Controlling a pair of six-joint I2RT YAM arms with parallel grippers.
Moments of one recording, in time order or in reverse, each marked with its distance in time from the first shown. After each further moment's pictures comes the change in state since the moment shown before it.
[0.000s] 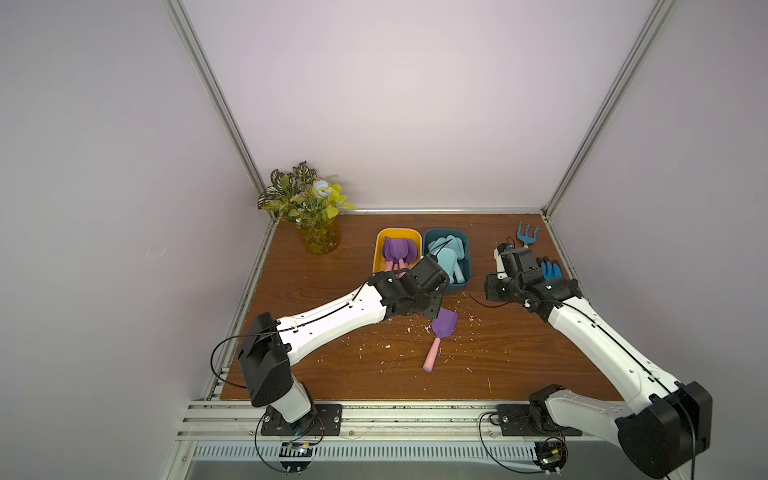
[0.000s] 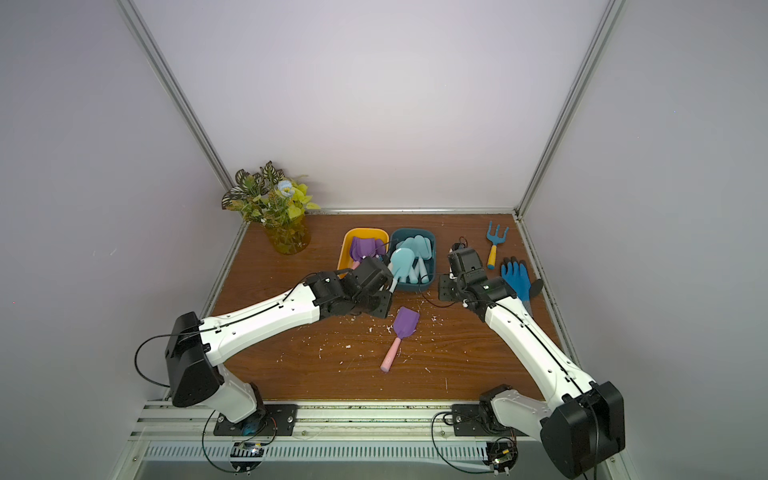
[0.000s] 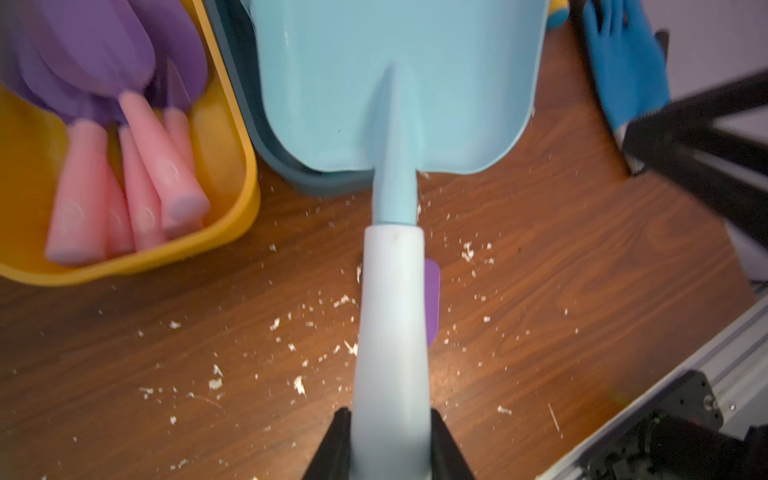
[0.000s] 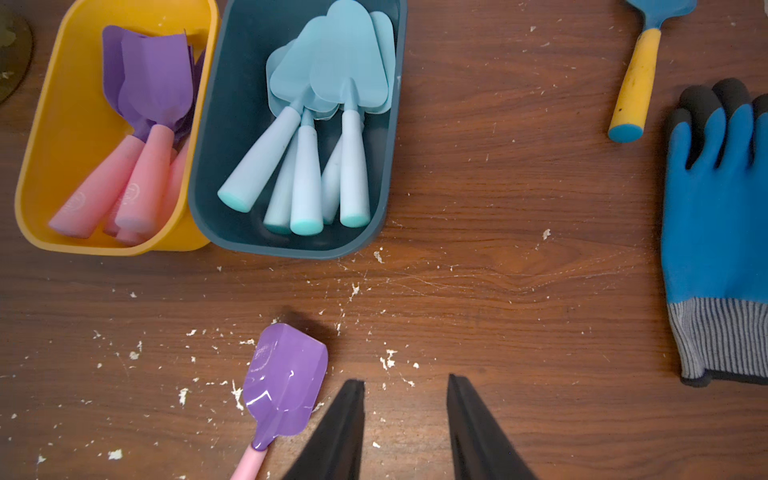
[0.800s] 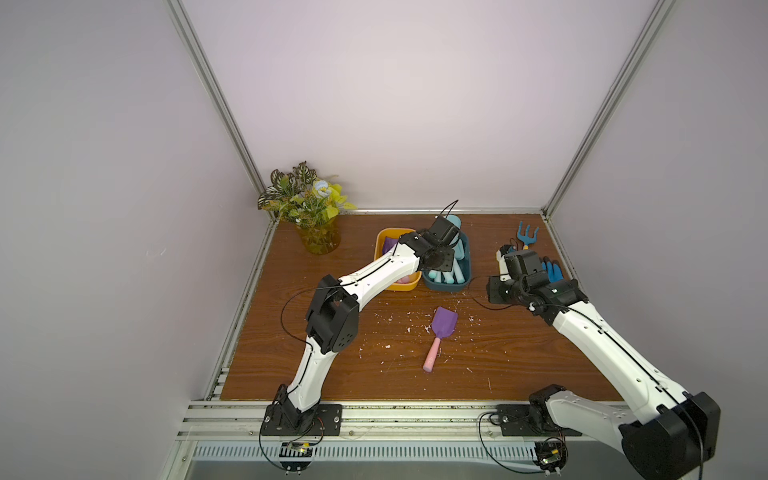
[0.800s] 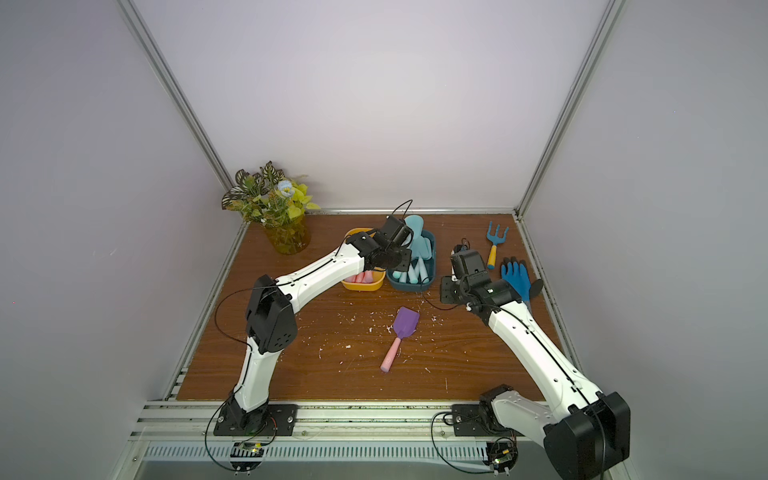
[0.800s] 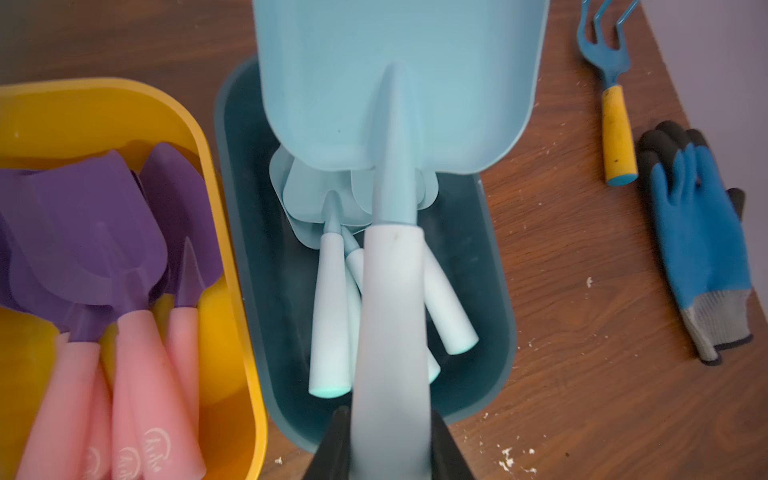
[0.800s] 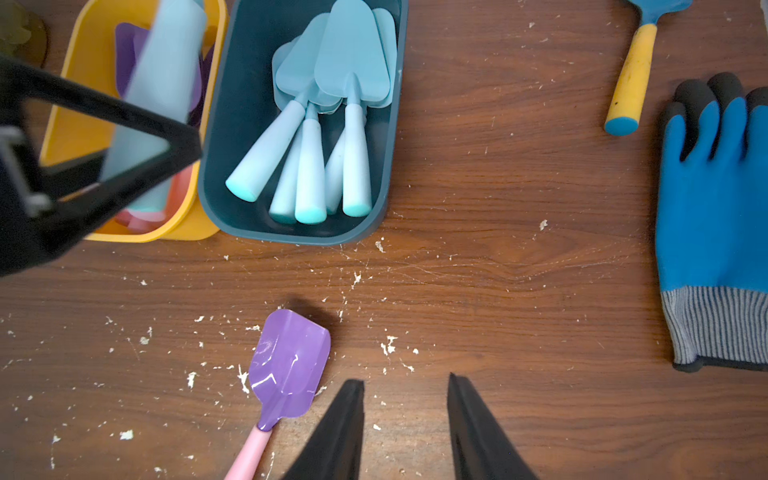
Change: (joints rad) left arm 0.160 0.534 0.555 -0.021 0.025 0.071; right arm 0.000 -0.038 0.000 -0.036 -0.017 0.000
